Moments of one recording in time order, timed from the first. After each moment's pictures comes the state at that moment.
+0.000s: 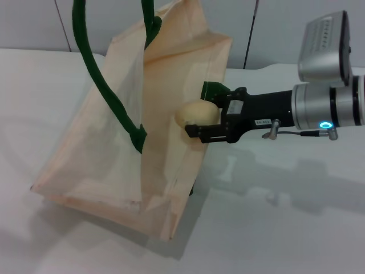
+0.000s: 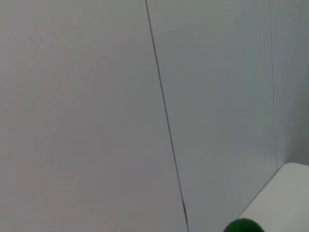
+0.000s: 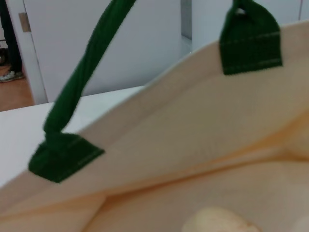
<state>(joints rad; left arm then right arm) -0.59 -2.03 0.76 1.82 -1.02 -1.60 0.89 0.82 2.03 1.83 0.57 -1.68 1.18 -1.68</state>
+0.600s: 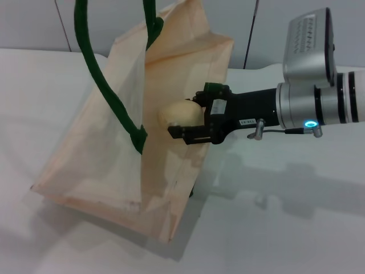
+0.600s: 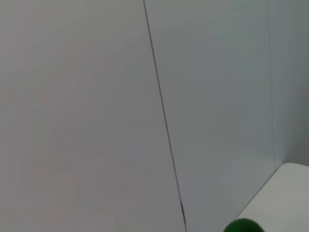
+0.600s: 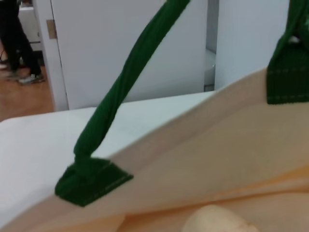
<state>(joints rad) -0.59 -2.03 0.76 1.82 -1.02 -1.60 0.89 0.85 2.03 1.73 0.55 -1.57 1.17 -1.72</state>
